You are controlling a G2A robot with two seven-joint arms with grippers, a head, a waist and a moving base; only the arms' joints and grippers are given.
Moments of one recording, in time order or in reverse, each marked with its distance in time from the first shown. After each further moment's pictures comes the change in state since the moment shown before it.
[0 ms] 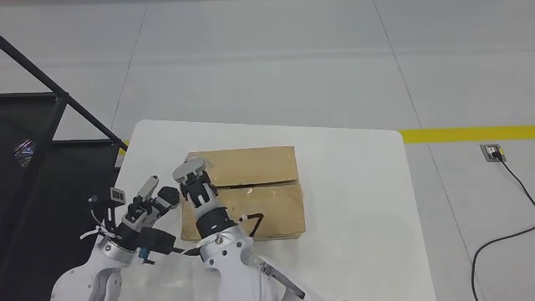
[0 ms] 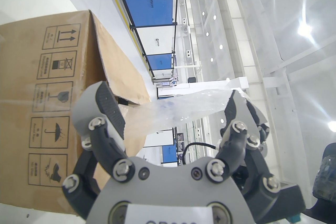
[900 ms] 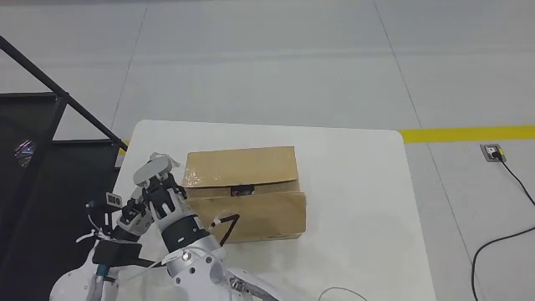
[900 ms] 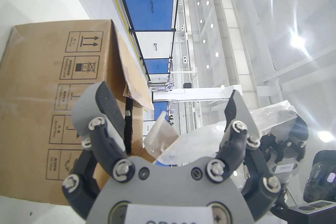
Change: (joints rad) left arm 0.003 0.007 -0.014 0.073 -0.076 -0.024 -0.028; right arm 0.072 -0.057 -0.086 0.035 0.000 0.061 0.055
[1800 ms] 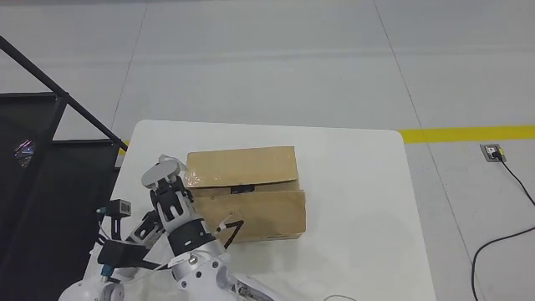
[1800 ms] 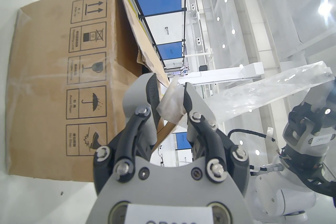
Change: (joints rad) left arm 0.043 0.009 0.035 -0.005 0.158 -0.123 -0.027; right arm -0.046 0.011 0.006 -0.028 0.000 0.012 0.029
